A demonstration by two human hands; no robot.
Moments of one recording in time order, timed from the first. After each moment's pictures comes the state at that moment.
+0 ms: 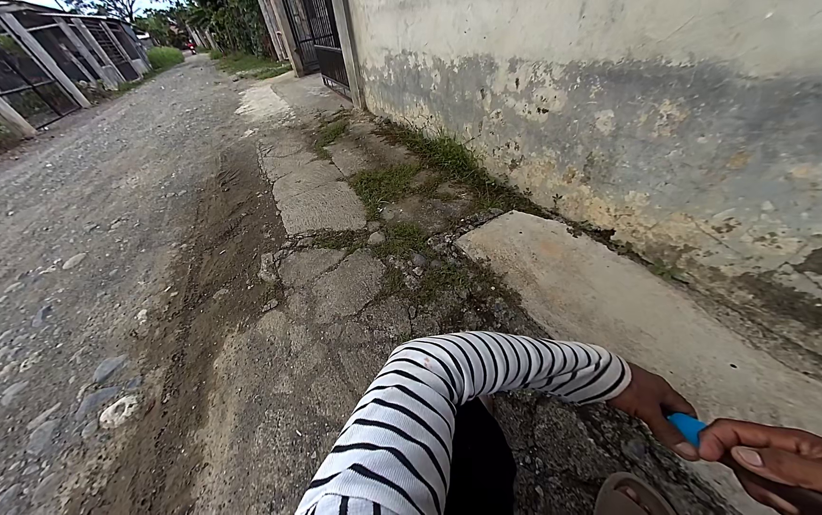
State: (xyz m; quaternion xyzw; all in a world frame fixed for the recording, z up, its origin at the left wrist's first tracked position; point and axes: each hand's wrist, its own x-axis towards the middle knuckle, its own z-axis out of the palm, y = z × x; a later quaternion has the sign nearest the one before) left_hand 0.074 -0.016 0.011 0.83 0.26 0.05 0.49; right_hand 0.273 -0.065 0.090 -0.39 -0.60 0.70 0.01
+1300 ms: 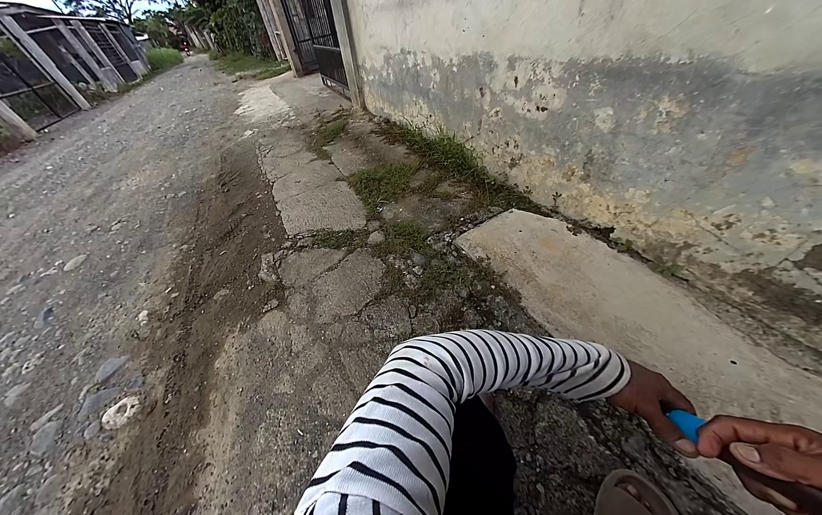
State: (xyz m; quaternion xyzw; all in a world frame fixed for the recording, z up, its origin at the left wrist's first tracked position) left_hand 0.071 -0.017 0.015 0.85 0.25 0.04 0.47; right_hand 0.274 -0.066 0.089 -0.39 -0.59 0.71 0.01
